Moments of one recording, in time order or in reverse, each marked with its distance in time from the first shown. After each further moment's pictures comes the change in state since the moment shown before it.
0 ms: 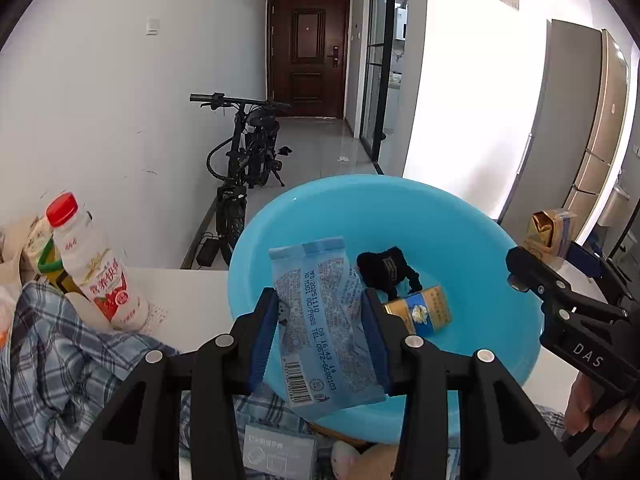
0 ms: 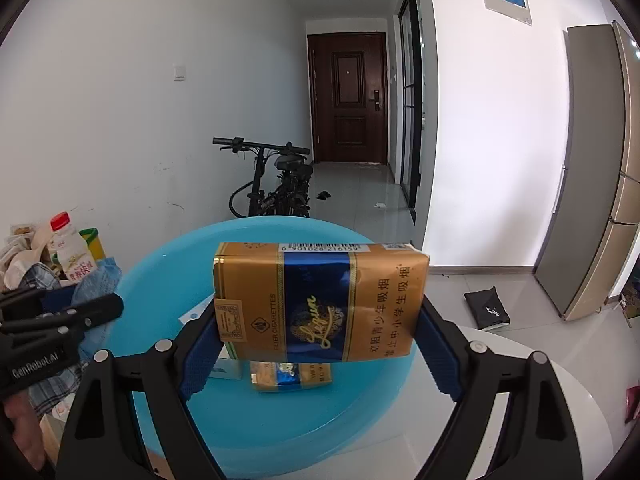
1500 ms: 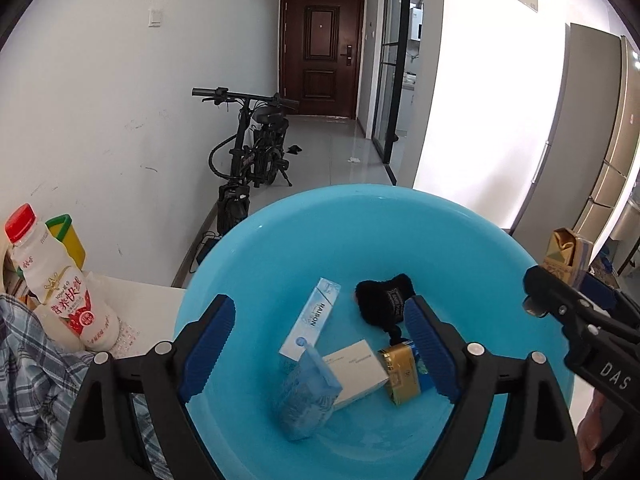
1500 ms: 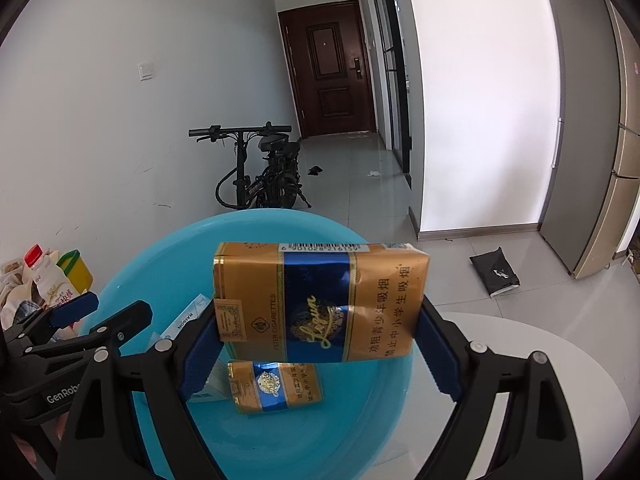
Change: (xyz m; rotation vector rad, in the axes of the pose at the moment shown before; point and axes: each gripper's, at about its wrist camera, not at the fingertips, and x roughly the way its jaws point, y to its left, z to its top) left arm 0.059 -0.019 0.018 -0.012 -0.001 0.044; right arm 0.047 -0.028 0.014 0.128 0.089 -0.001
